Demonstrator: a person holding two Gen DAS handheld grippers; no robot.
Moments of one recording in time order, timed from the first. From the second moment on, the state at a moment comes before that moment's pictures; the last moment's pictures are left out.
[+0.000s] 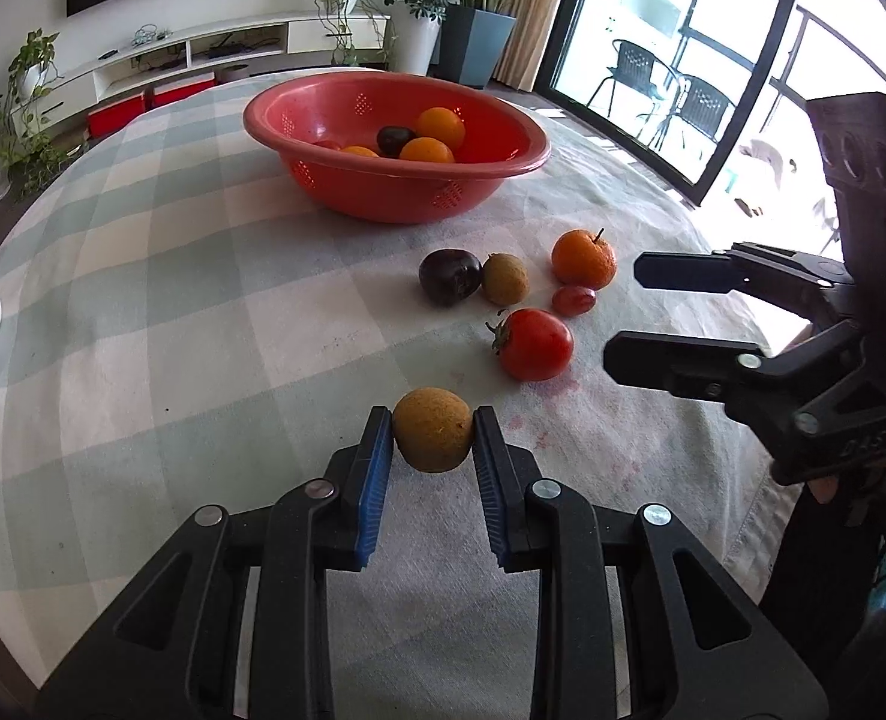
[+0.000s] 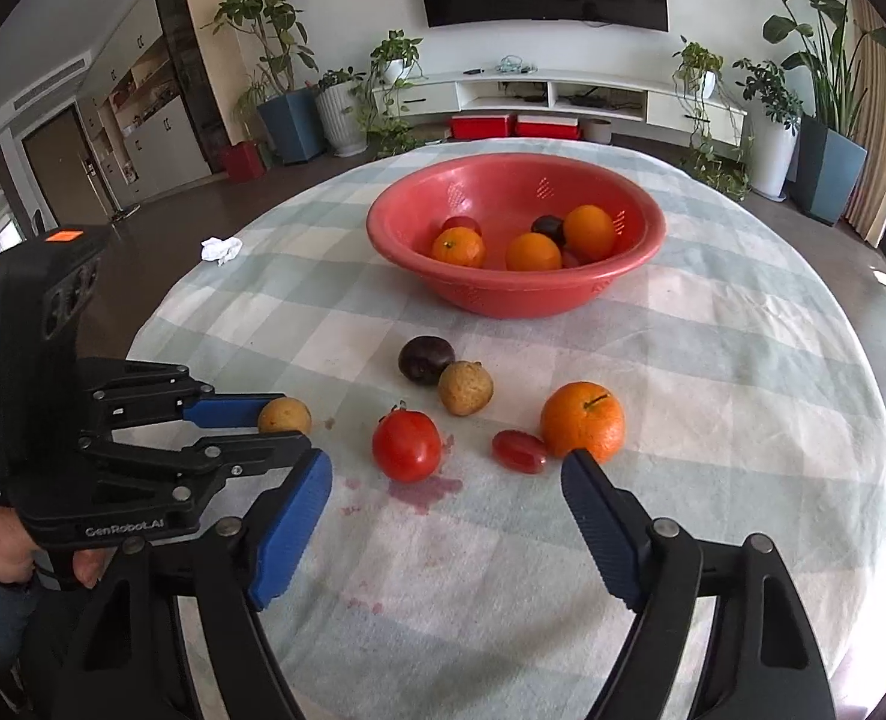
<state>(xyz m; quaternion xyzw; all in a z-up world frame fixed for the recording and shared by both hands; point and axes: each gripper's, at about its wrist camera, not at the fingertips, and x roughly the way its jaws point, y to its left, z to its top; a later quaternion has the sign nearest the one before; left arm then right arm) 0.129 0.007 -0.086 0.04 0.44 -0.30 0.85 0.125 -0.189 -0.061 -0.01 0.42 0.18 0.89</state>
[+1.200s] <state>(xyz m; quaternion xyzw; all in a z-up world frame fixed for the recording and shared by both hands) 0.127 0.016 -0.085 0.01 0.43 -0.29 0.86 0.141 -0.157 -0.080 -0.07 0.45 0.21 0.87</state>
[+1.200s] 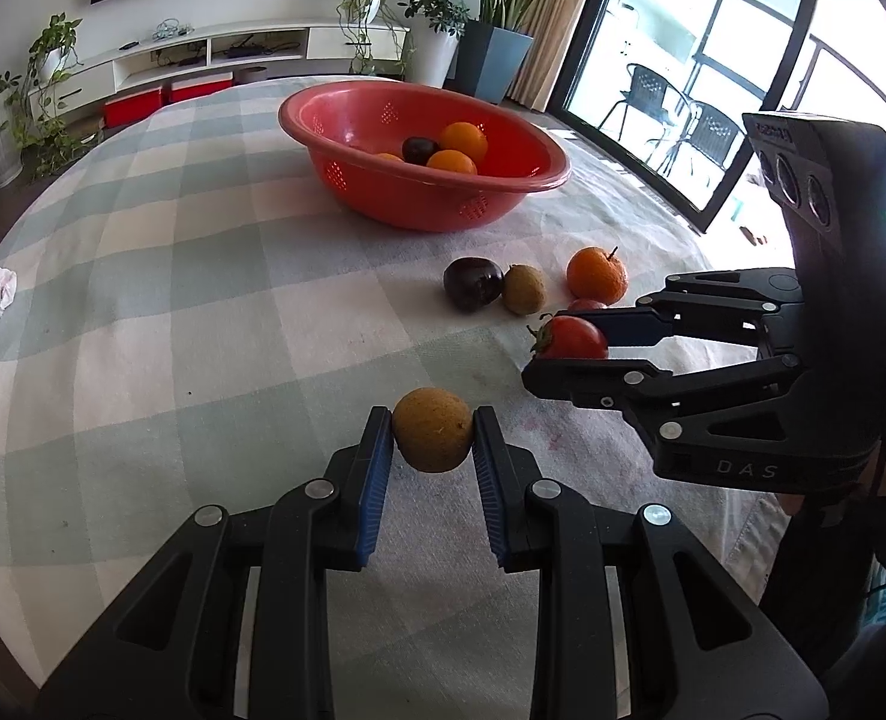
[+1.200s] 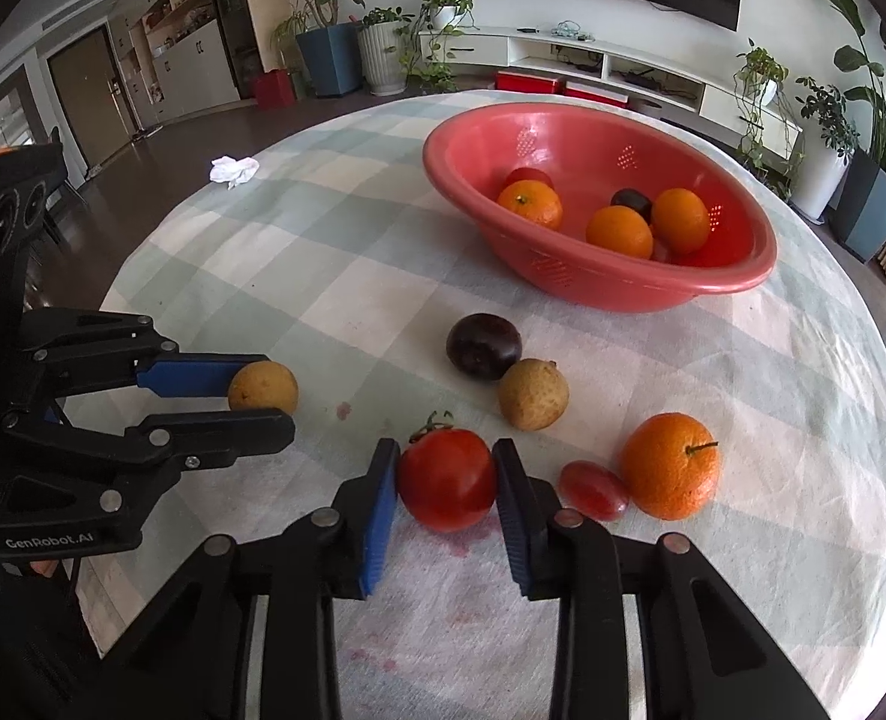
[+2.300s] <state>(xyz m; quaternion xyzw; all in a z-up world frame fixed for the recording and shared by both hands) 0.292 -0.039 0.014 0.08 0.37 -0.27 0.89 0.246 -0.262 0.028 0.02 0.36 0.15 0.92</state>
